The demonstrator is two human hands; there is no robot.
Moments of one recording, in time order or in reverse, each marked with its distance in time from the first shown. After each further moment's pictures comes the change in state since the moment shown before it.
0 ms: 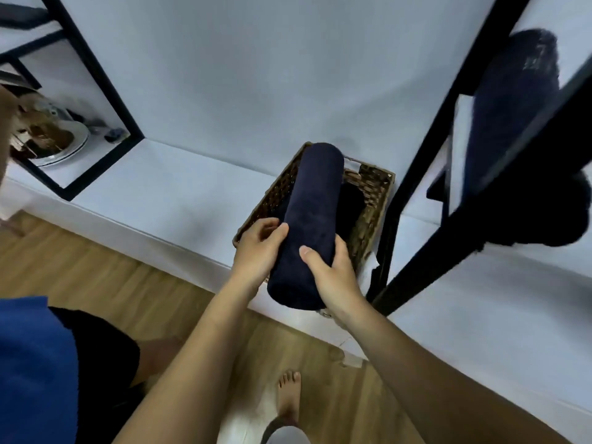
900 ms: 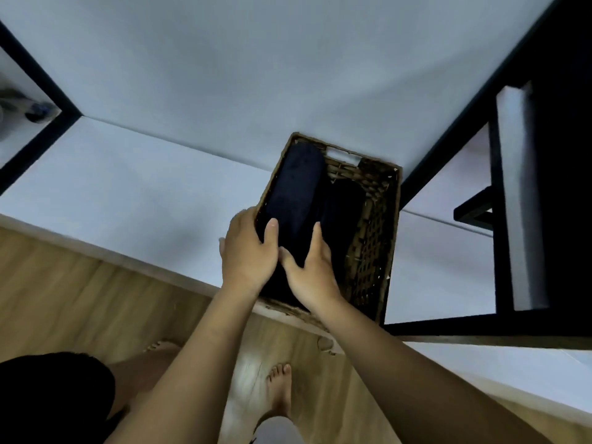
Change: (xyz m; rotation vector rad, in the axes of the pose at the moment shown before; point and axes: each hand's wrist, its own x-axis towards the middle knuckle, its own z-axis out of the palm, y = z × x) left_hand 0.114 -0.010 0.014 0.429 0.079 0.122; right_hand 0.115 0.009 0.038 -0.528 0.053 0.168
